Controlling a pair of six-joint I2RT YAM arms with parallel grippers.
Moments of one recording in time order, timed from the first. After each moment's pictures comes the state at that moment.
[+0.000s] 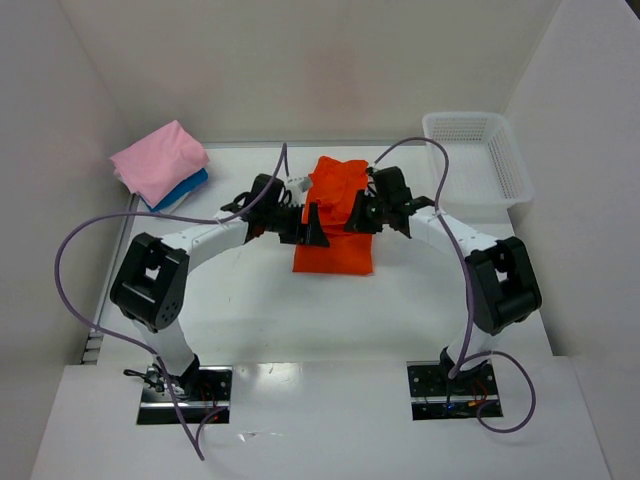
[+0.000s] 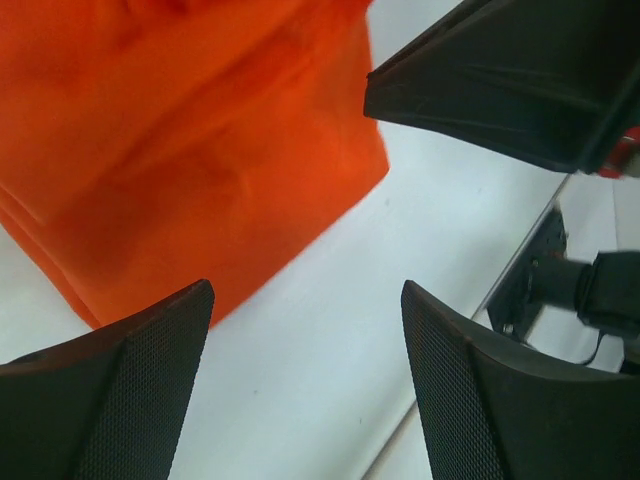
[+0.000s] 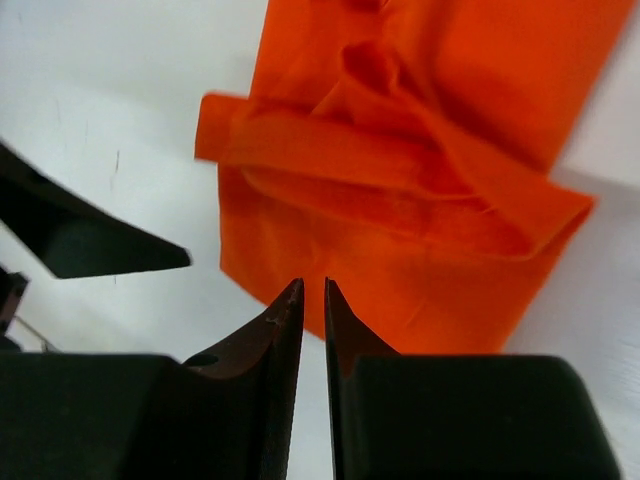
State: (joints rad) left arm -0.45 1.74 1.19 -0.19 0.57 -0.40; right arm 0.38 1.66 1.14 -0.26 -0.27 0.52
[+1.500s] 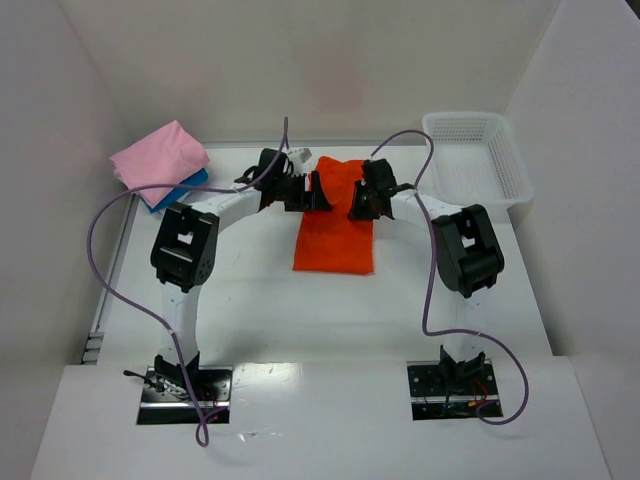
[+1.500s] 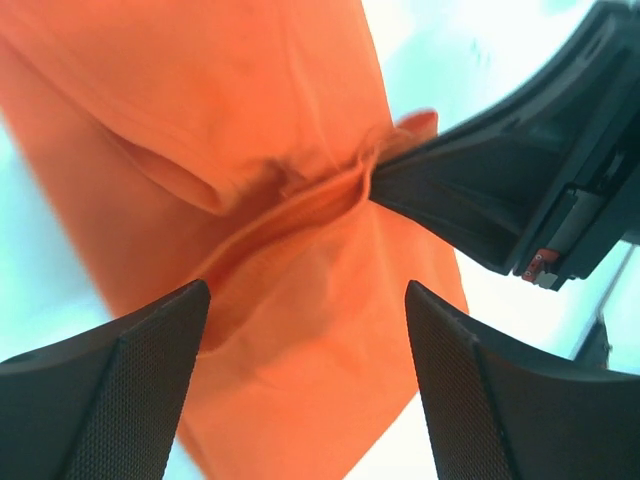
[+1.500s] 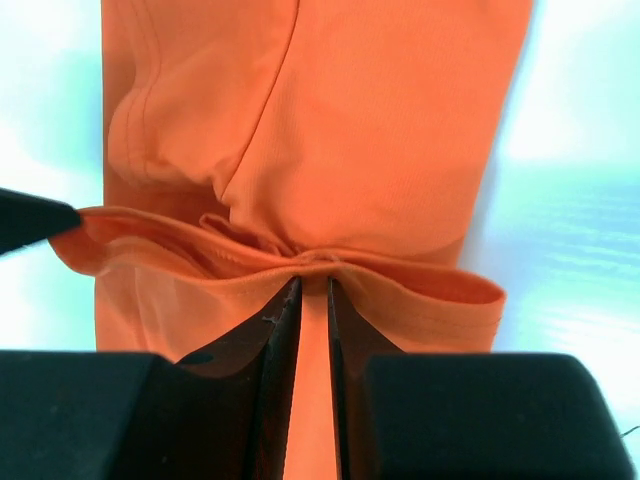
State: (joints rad) left arm -0.37 2.13 1.55 -0.14 0.56 -0.39; right arm 0.37 1.99 1.35 -0.22 -0.09 0.49
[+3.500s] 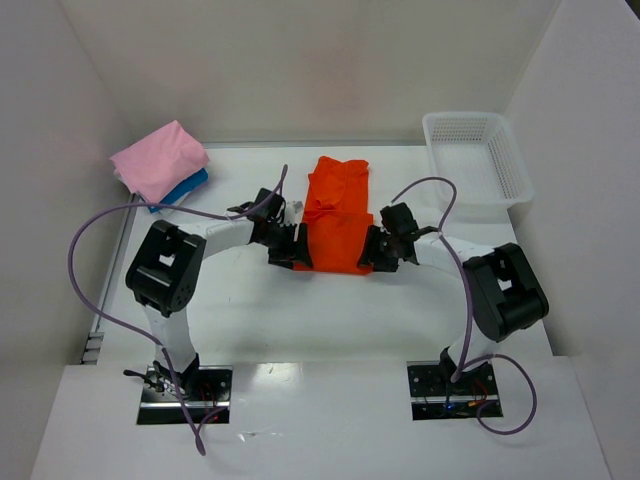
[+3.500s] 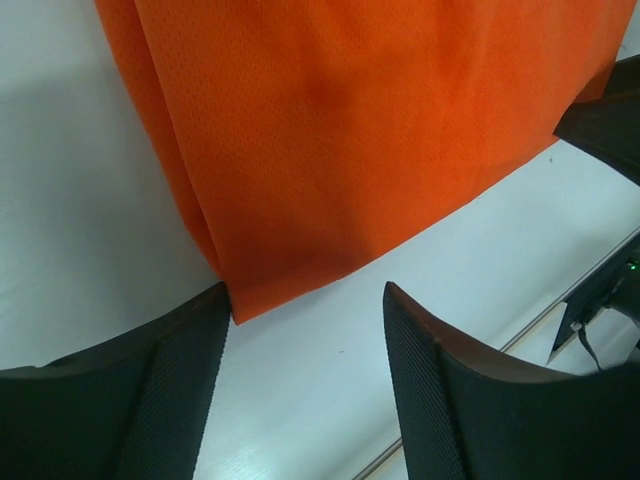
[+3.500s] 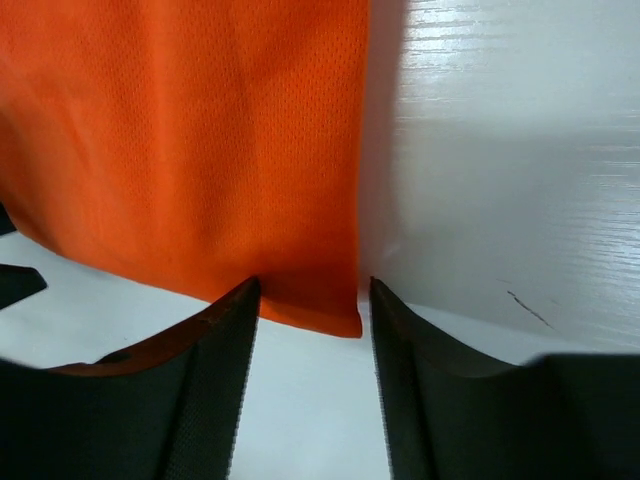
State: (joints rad) left arm -0.43 1.87 1.15 -0.38 0.48 -0.39; right arm 0.38 1.61 0.83 -0.23 -0.16 0.60
